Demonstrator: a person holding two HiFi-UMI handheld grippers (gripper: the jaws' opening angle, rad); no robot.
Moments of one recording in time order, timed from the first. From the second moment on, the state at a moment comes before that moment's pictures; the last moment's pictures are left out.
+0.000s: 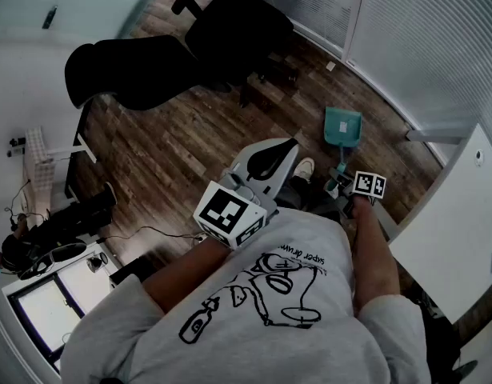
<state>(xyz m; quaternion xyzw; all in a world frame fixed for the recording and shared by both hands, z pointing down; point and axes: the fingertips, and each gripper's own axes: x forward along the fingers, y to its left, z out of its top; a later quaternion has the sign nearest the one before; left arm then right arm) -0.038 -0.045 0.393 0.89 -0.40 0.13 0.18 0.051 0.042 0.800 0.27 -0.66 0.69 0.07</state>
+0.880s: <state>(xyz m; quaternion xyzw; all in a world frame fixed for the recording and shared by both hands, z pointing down) -0.036 -0.042 0.388 0.90 -0.39 0.11 0.18 0.065 0.054 0.808 0.29 -0.65 0.68 0.13</state>
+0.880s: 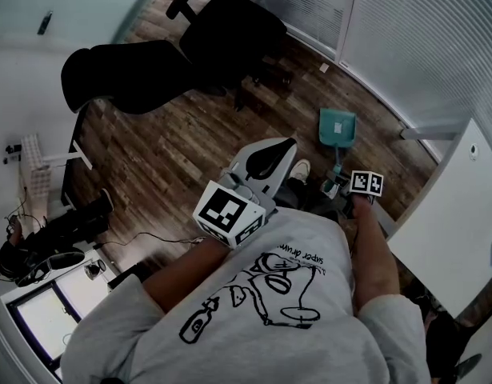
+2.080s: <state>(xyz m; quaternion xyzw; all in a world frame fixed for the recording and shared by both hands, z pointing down) 0.001 -0.067 0.370 0.92 -0.35 0.05 0.17 0.151 -0.006 0.624 0.47 -0.77 0.40 0.14</state>
